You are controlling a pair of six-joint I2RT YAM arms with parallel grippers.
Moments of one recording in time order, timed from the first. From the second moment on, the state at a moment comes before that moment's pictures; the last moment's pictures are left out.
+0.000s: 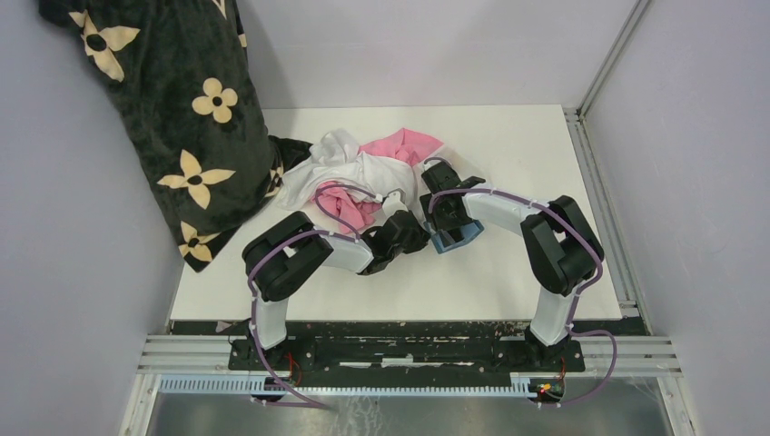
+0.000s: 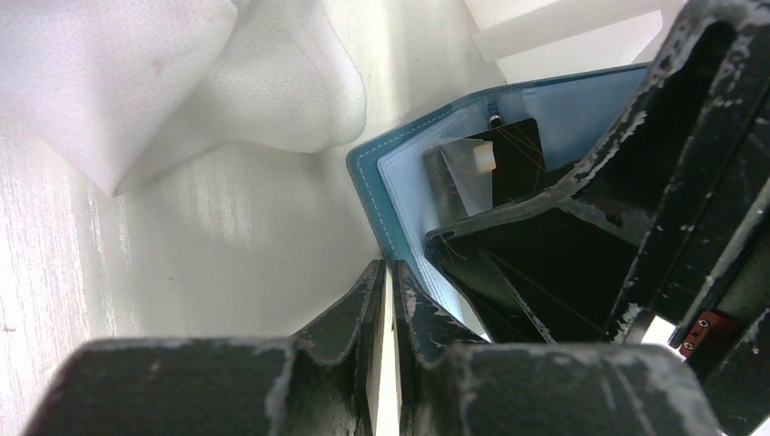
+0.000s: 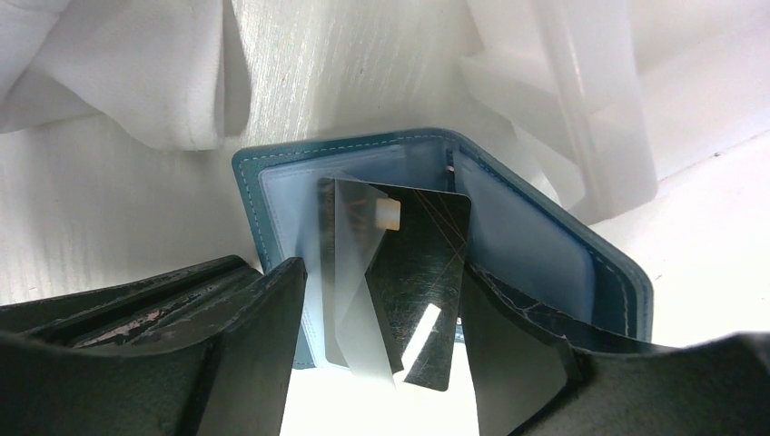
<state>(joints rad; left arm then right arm) -0.90 1.94 0.88 0.46 -0.26 -0.99 0.58 1.84 1.20 -0.53 0.21 0.25</state>
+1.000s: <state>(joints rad) -0.85 1.94 0.85 0.53 -0.25 -0.99 0.61 1.84 1.20 -0.50 0.18 0.25</state>
